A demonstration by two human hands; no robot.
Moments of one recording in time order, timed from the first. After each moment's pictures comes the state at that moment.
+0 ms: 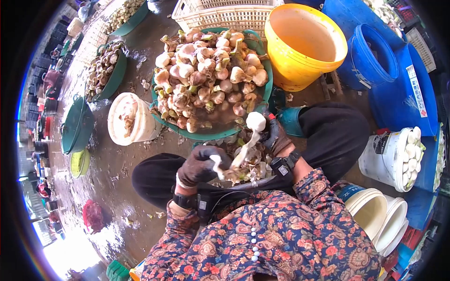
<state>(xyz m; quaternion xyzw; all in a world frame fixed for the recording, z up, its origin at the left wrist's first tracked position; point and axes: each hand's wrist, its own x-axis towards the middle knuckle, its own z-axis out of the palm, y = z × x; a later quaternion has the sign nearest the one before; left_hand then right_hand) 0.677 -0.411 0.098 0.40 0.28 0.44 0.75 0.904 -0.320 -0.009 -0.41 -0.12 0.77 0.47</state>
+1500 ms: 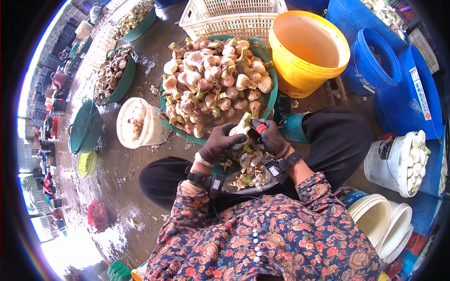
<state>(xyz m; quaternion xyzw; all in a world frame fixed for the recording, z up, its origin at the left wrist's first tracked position) 0.705 -0.346 0.073 0.45 0.50 0.35 0.65 0.885 -0.315 0.043 -0.46 -0.47 0.66 0.35</state>
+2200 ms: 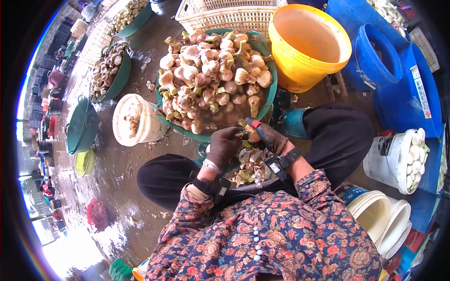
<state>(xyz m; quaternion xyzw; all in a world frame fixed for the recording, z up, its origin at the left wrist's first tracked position) 0.718 -0.367 0.033 0.63 0.57 0.36 0.37 0.884 -0.309 0.010 -0.42 -0.31 0.83 0.20</state>
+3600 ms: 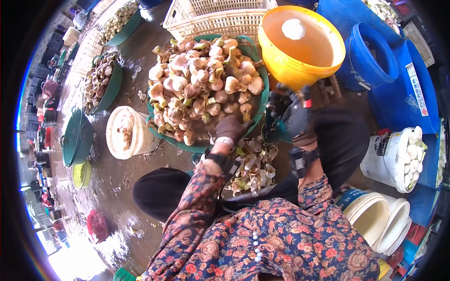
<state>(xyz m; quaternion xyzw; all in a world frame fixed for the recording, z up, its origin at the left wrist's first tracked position) 0.758 -0.270 0.023 0.62 0.73 0.00 0.30 0.947 -0.252 0.084 -0.24 -0.19 0.77 0.56</state>
